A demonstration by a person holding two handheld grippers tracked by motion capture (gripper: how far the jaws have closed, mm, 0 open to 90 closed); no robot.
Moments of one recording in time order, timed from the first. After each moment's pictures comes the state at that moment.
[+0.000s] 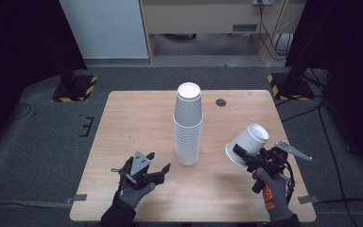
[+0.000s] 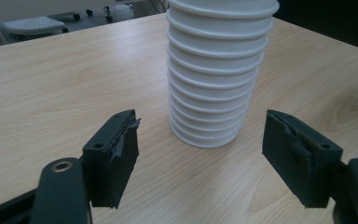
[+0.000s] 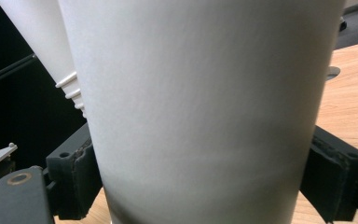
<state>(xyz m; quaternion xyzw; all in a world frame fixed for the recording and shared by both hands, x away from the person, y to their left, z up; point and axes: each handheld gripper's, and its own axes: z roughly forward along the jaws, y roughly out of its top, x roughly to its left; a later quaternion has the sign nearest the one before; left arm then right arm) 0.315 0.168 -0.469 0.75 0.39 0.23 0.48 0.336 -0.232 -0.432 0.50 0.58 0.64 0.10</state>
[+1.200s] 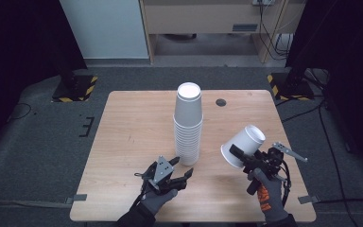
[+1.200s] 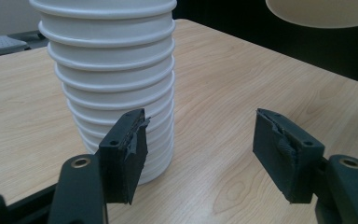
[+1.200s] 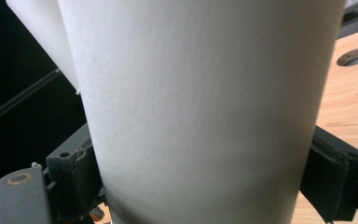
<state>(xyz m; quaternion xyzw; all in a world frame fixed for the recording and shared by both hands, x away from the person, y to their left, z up) 0.305 0.105 -0.473 0.75 0.35 0.20 0.52 0.335 -0.223 -0.438 0.50 0.55 0.67 0.05</state>
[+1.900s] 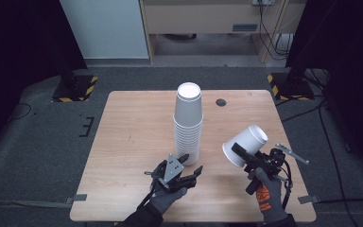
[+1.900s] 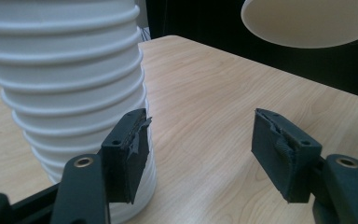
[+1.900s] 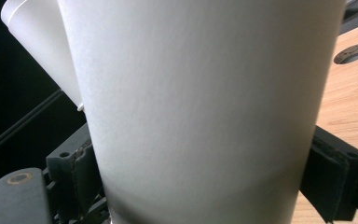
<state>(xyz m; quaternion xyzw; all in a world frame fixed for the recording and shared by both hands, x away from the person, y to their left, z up) 0.309 0.080 -0.469 0.75 0.32 0.22 0.54 0.335 -0.226 -0.442 0.52 0.51 0.68 0.03</state>
